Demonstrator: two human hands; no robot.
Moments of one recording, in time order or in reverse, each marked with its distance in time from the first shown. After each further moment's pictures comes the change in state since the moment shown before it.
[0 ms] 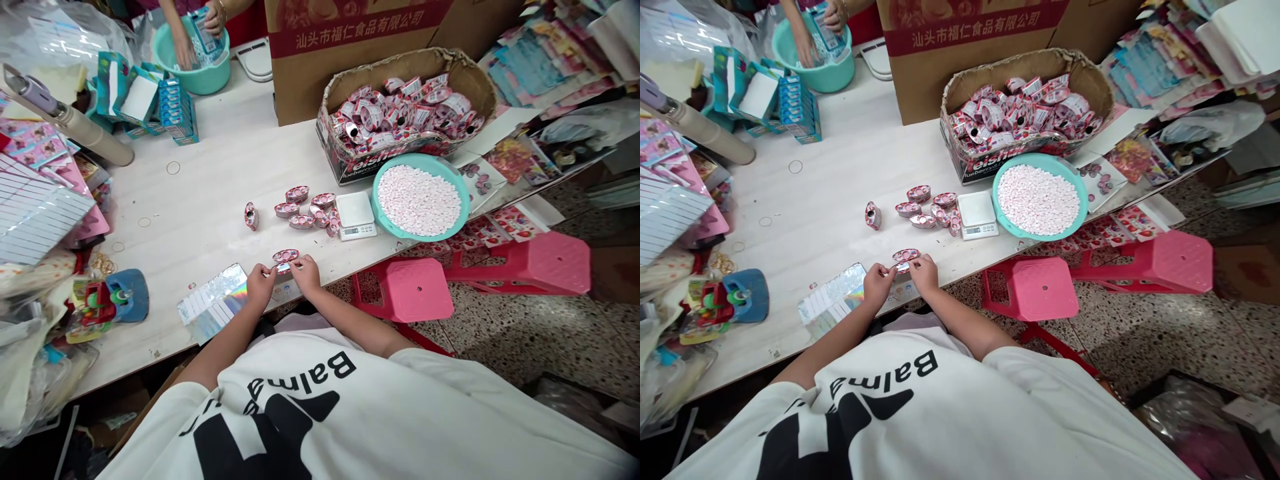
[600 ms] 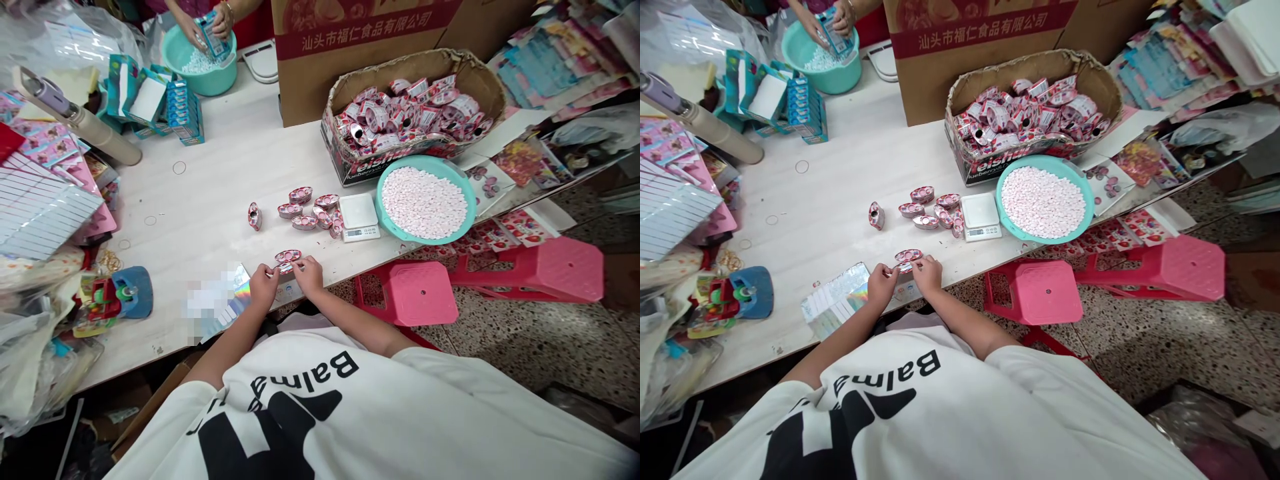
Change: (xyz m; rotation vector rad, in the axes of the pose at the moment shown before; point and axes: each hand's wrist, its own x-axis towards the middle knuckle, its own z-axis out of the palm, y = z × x) left_hand -0.004 0.003 0.003 0.106 0.024 -0.006; right_hand -0.001 -0.002 -0.006 -0.126 -0.023 -0.034
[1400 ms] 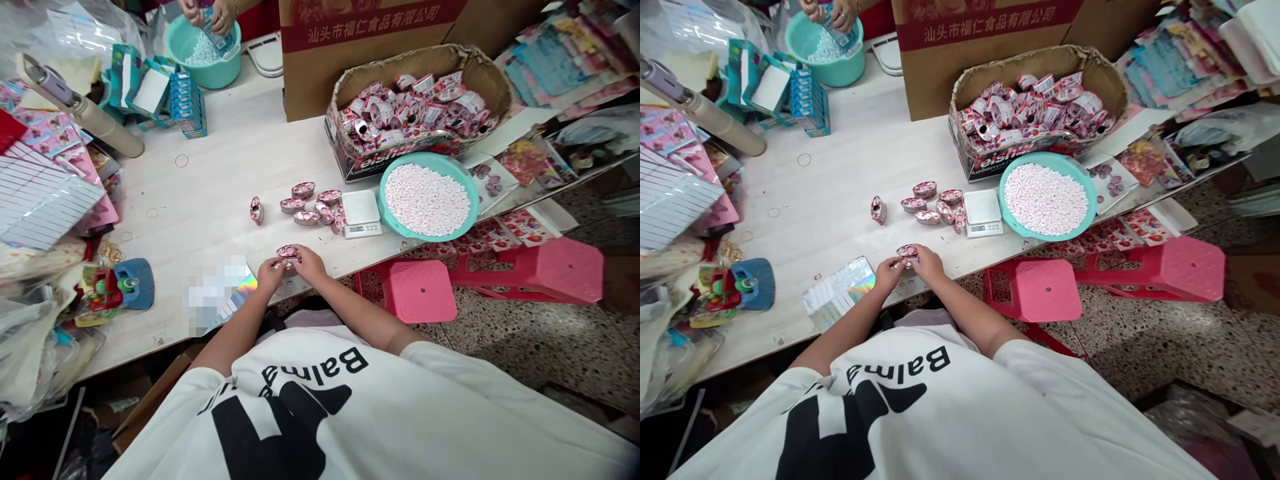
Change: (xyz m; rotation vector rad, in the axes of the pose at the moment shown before) left_hand 0.022 -0.011 0.023 -0.294 -0.172 0.008; right_hand 0.021 -0.002 -0.012 -0.054 -0.248 -0.099
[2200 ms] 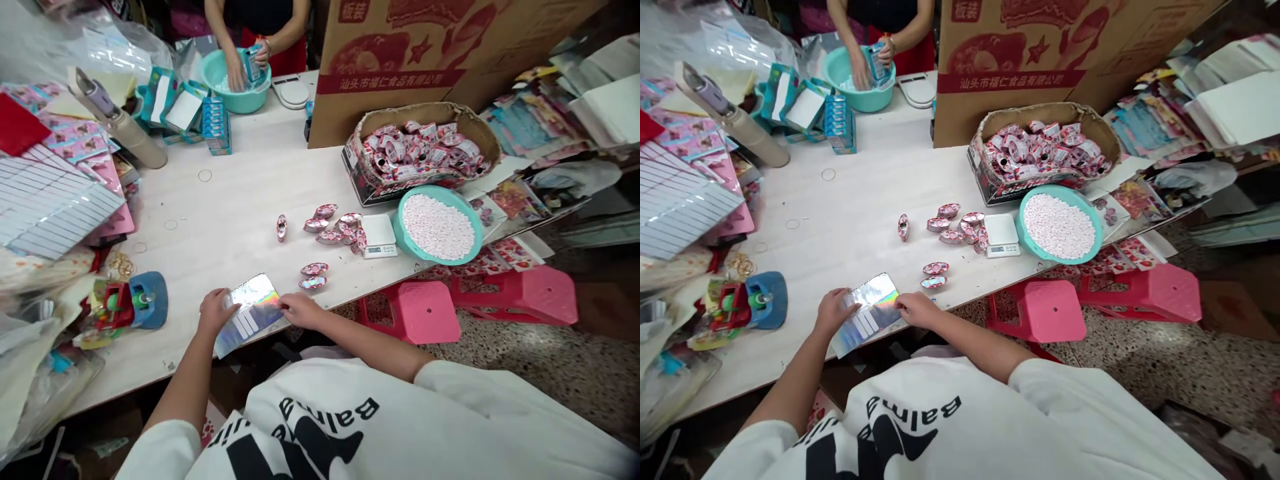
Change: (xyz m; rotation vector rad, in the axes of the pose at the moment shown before) left_hand 0.013 -0.132 -0.211 0.535 0.098 0.157; right_hand -0.039 -0.079 0.065 -0.216 -0.414 -0.416
